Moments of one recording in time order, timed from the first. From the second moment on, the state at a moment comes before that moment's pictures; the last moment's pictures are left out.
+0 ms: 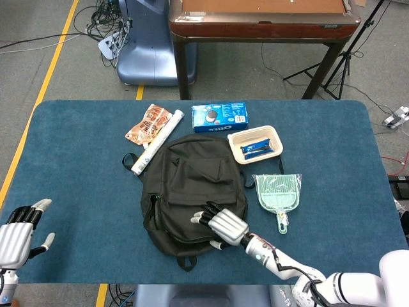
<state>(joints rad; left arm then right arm) -0.07 -1.15 -0.02 -1.62 1.50 1.48 0.12 0.70 -1.58 0.03 -1.61 -1.45 0.82 -0.17</state>
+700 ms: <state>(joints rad) -0.24 -1.09 -0.04 -1.60 1.63 1.36 -0.10 0.72 -1.57 0.13 -1.64 -1.32 0.87 -0.20</state>
